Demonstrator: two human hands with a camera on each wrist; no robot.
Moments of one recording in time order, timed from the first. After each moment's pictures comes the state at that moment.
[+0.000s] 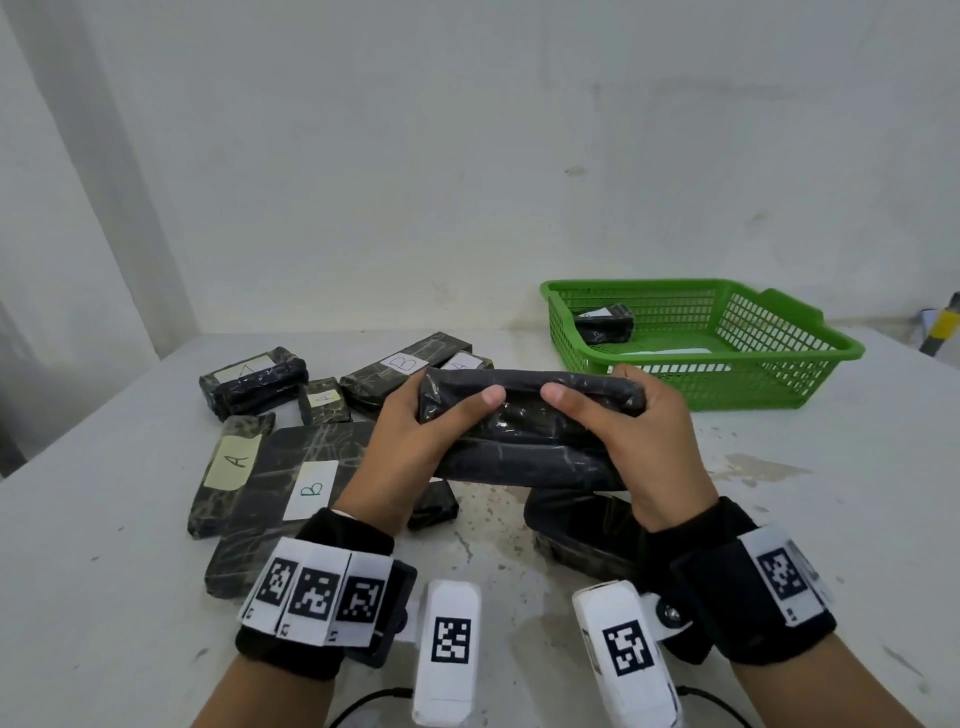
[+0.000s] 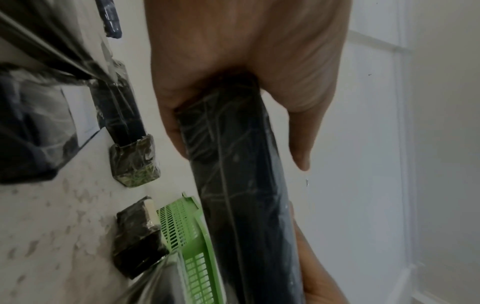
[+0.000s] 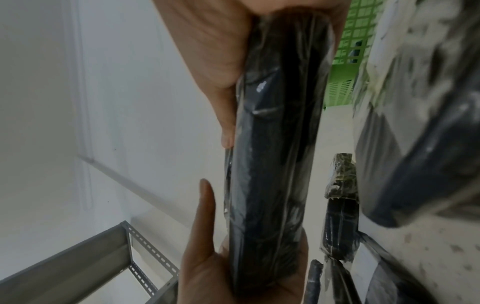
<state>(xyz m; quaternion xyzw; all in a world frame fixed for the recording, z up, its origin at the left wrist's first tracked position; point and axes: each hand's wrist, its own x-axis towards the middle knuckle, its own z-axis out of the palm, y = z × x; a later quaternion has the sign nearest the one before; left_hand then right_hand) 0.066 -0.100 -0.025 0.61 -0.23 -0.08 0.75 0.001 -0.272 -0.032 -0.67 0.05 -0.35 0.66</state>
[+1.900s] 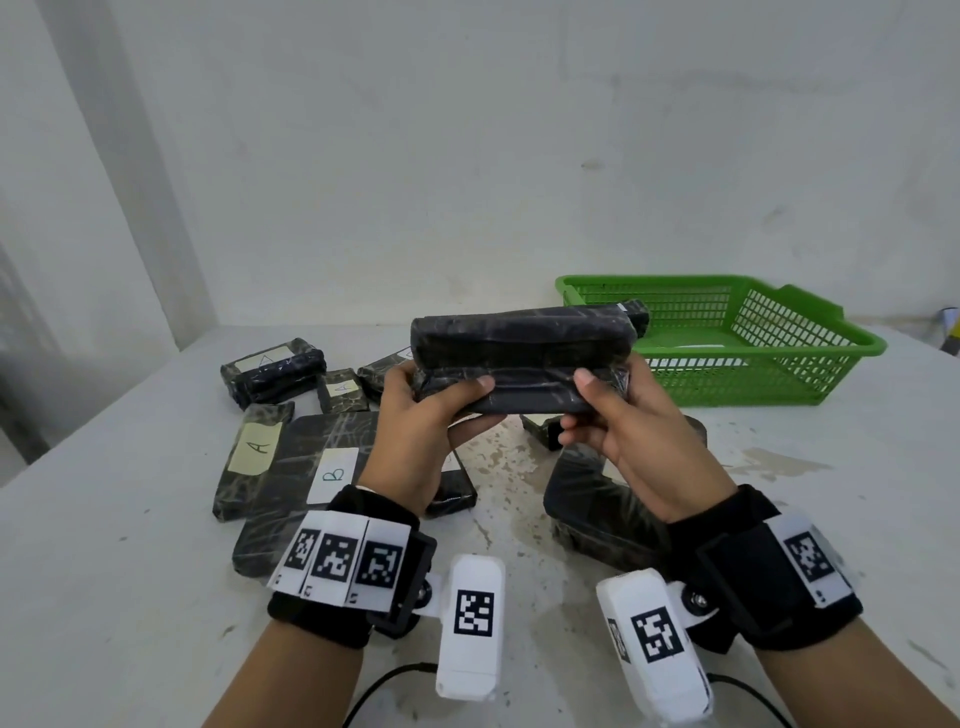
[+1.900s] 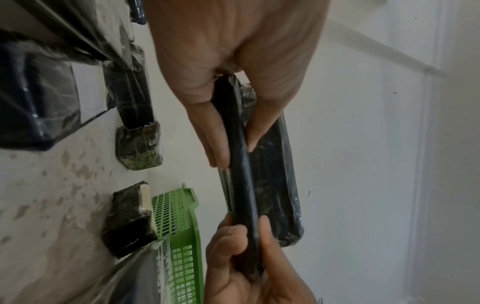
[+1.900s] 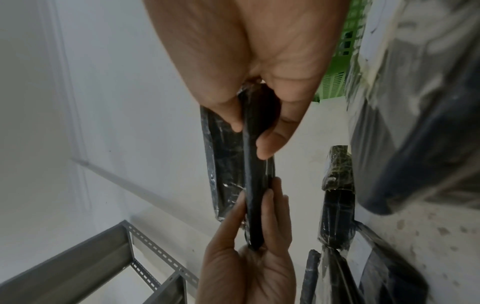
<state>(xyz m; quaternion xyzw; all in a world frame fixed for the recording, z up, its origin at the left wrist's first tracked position) 0.073 -0.101 -0.027 0.49 -0.12 -0.09 0.86 0.003 -0.263 -0.028 -0.61 0.01 -0.19 0.77</state>
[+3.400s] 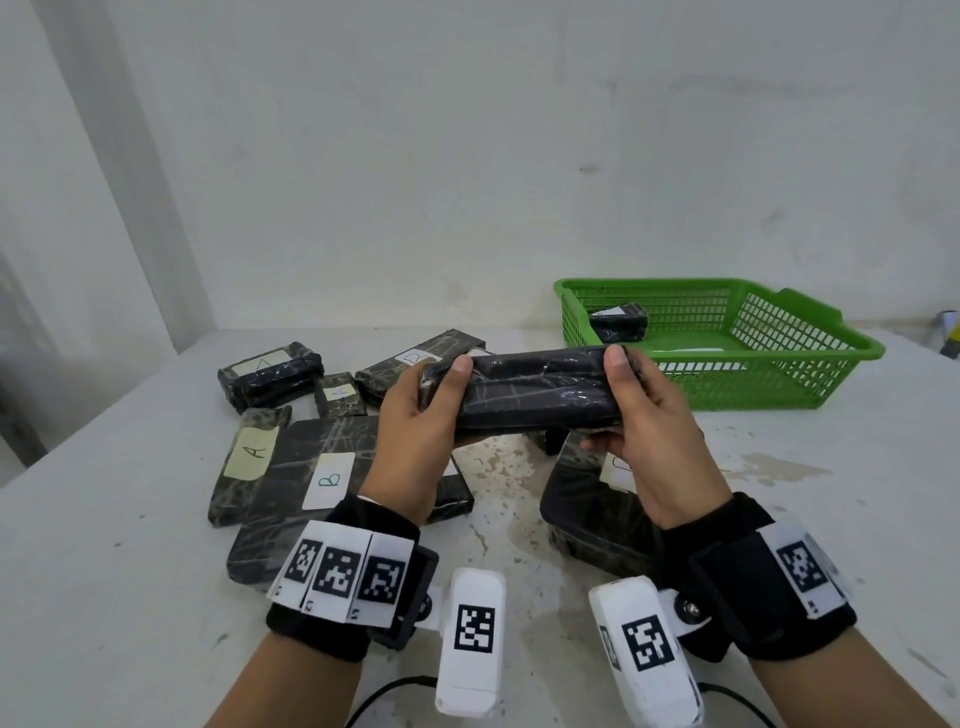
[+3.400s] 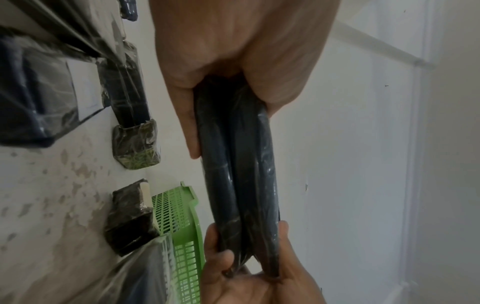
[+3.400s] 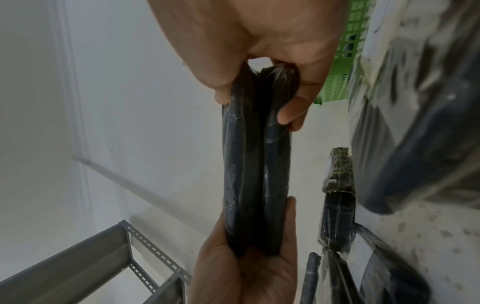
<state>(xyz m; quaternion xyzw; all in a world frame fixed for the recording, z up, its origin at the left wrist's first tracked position) 0.071 -0.105 -0.029 0.60 -0.14 -0.02 0.79 0.000 -0.263 -0.024 -0.65 0.05 -0.28 0.71</state>
